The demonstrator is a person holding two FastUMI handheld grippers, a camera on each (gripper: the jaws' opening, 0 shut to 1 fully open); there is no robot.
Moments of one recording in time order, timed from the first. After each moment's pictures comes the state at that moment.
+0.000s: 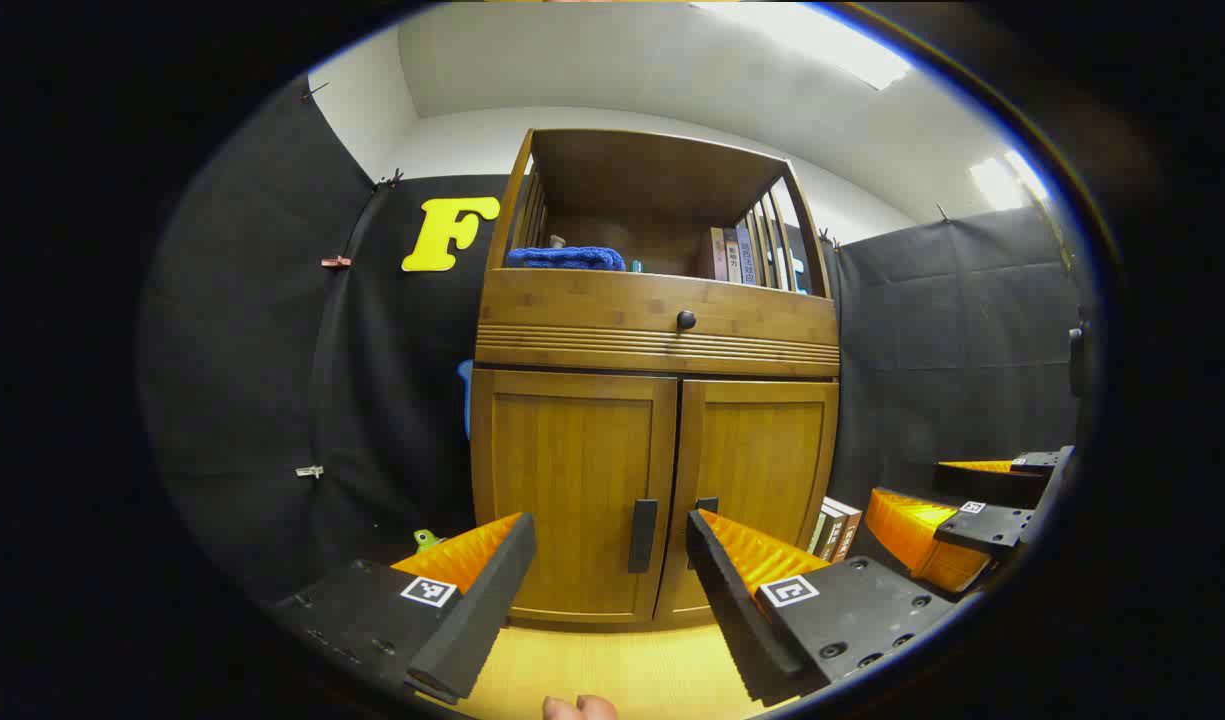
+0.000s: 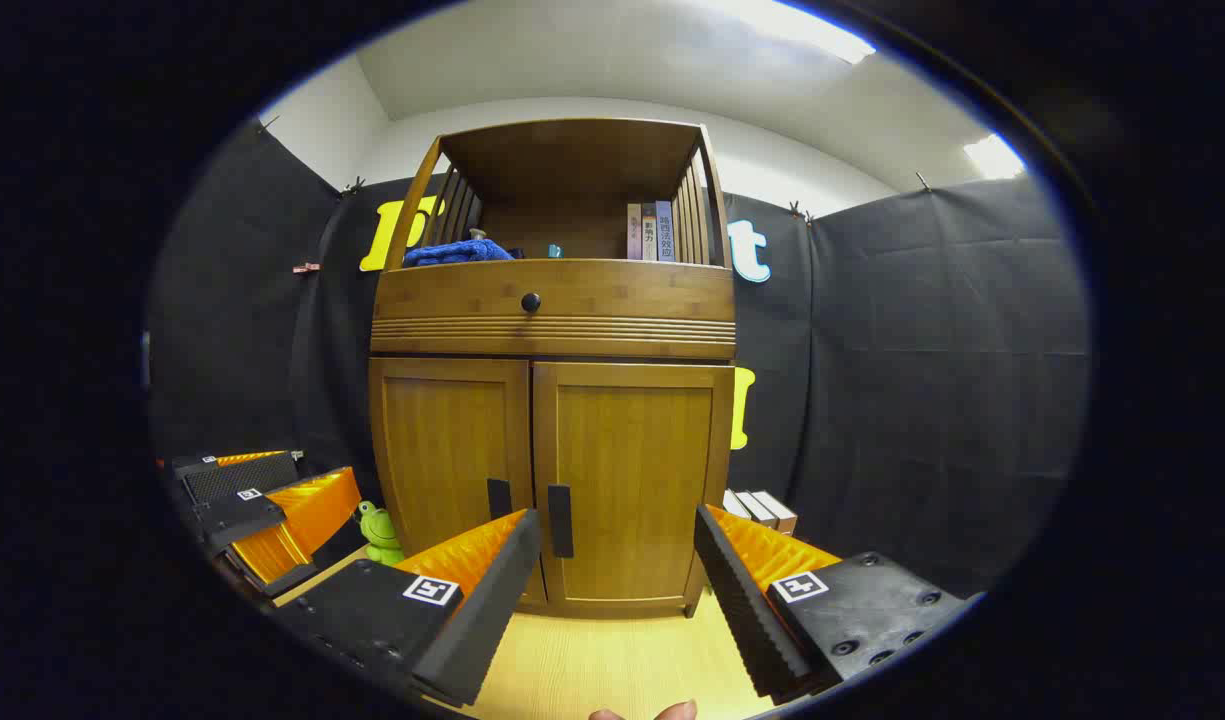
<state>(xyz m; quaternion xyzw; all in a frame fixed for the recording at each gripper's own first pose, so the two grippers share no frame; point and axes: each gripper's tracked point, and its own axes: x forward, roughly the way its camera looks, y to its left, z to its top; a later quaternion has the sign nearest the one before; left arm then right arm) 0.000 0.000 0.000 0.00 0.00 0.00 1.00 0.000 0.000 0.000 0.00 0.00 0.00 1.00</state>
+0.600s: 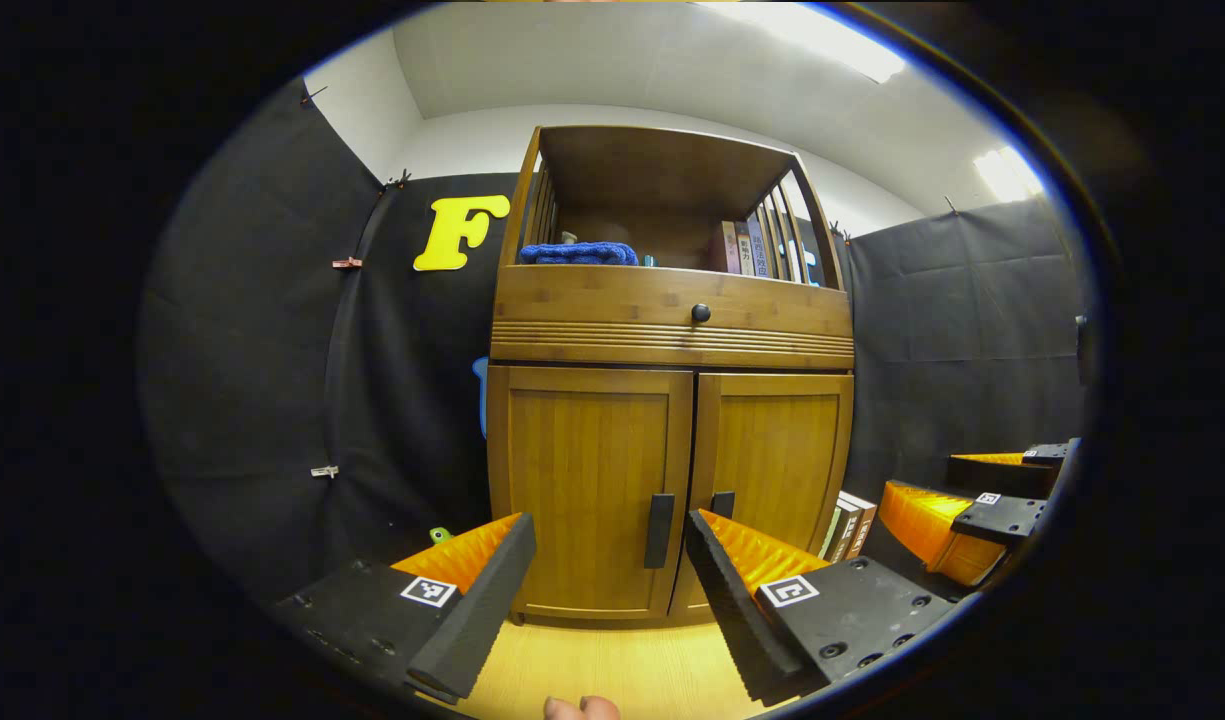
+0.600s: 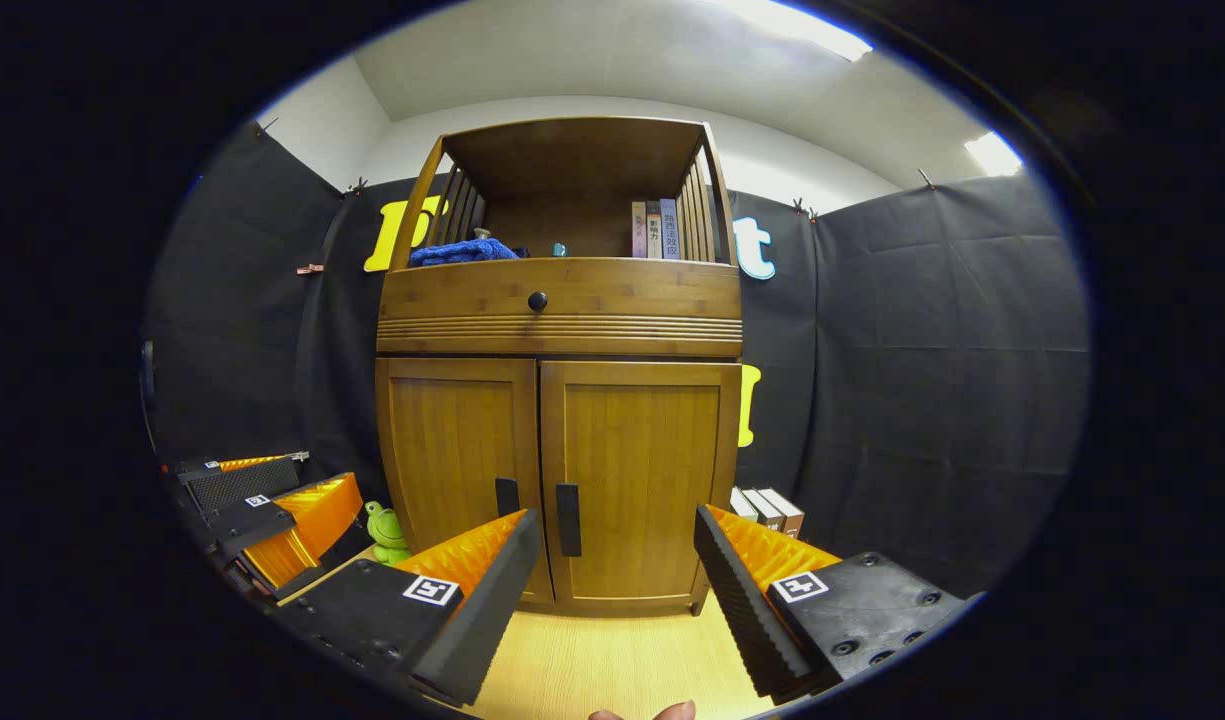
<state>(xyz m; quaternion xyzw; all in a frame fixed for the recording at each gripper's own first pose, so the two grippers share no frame) -0.003 0.009 -0.006 0.01 0.01 0.02 1.00 -0.007 0.004 -0.006 0.00 0.01 0.01 1.00</state>
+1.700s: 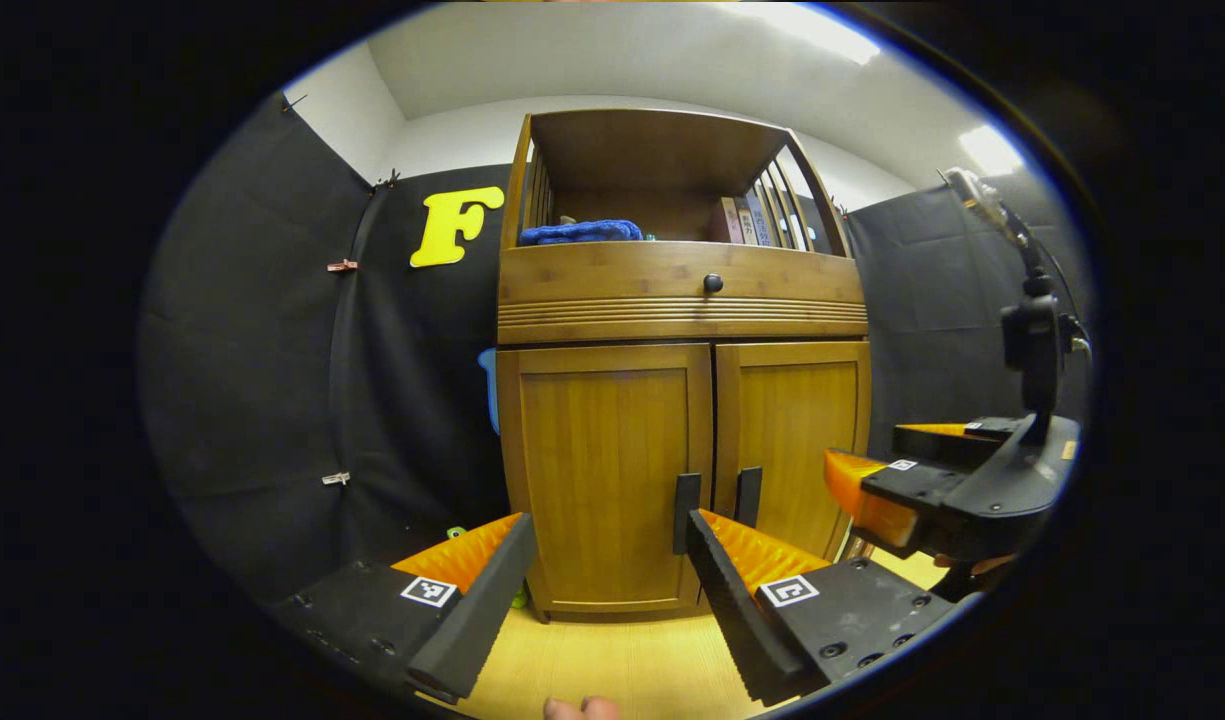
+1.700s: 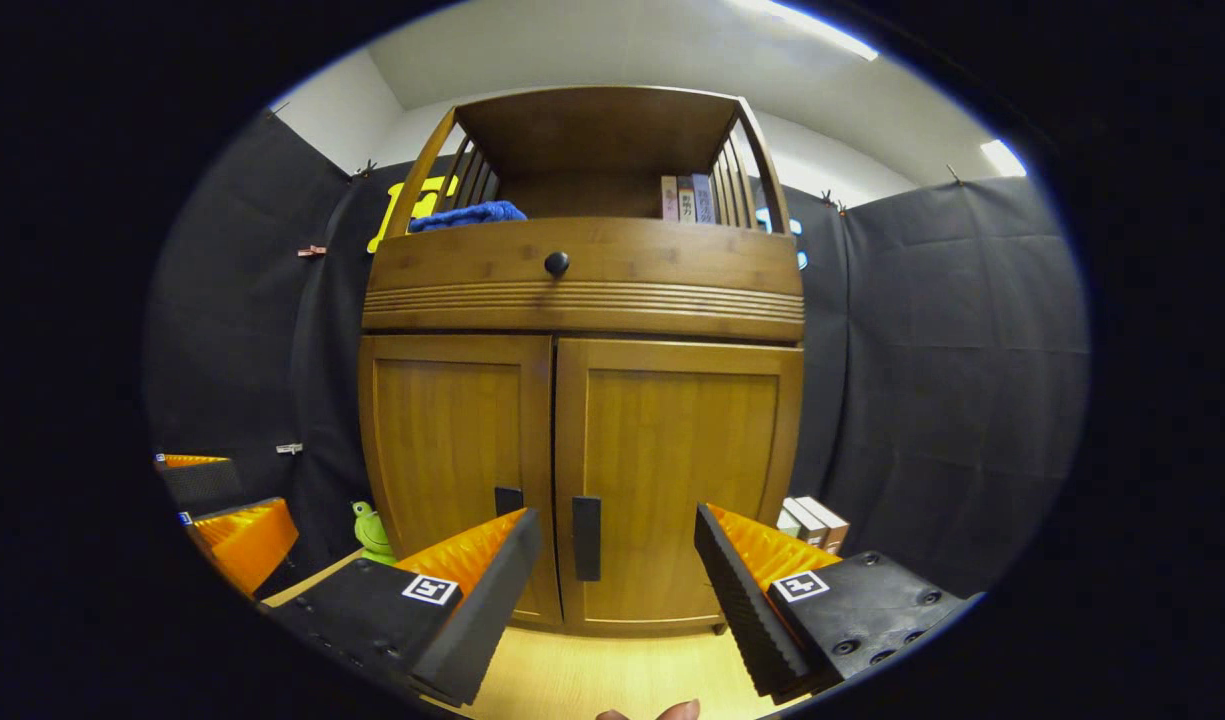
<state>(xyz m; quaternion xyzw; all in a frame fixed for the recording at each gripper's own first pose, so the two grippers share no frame) 0.017 0.034 -0.028 0.04 0.03 0.03 1.00 0.098 0.046 -0.044 0.00 0.02 0.04 1.00</state>
